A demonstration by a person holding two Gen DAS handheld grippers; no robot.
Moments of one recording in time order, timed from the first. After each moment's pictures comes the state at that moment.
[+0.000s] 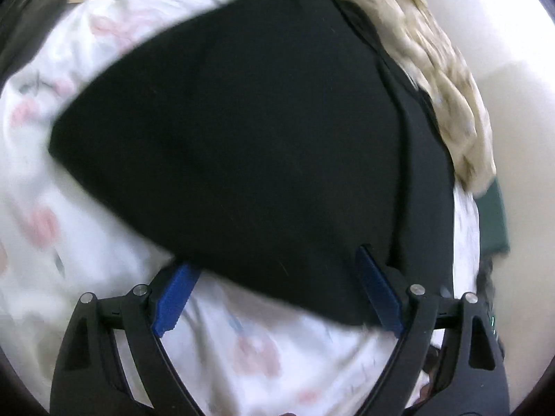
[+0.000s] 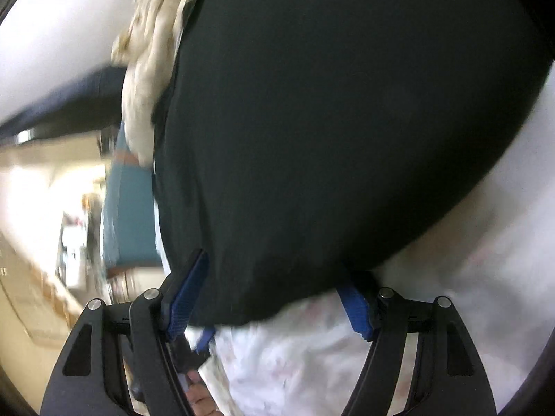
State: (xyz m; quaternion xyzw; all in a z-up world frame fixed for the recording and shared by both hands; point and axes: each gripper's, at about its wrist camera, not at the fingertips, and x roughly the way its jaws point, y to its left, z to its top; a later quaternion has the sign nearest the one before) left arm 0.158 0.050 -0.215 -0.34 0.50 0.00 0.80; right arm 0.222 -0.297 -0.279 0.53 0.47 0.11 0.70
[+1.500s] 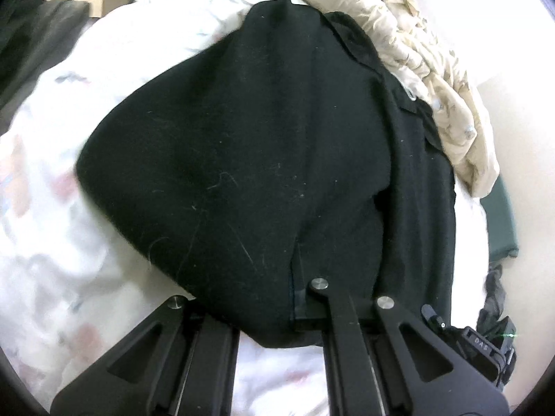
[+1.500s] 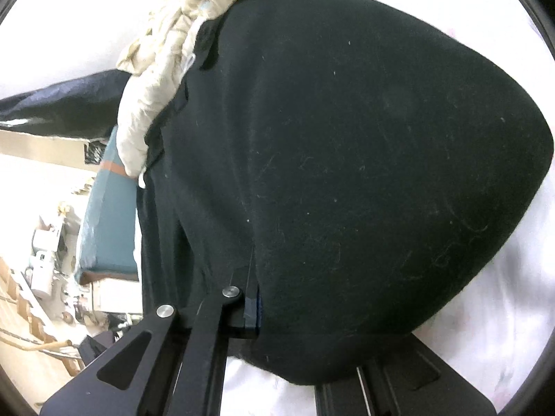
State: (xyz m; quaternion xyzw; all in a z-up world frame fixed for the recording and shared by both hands) left arm 0.121 0.025 -0.190 -0.31 0.49 0.03 0.81; right arm 0.172 -0.269 -0.252 0.46 0.45 0.06 0.76
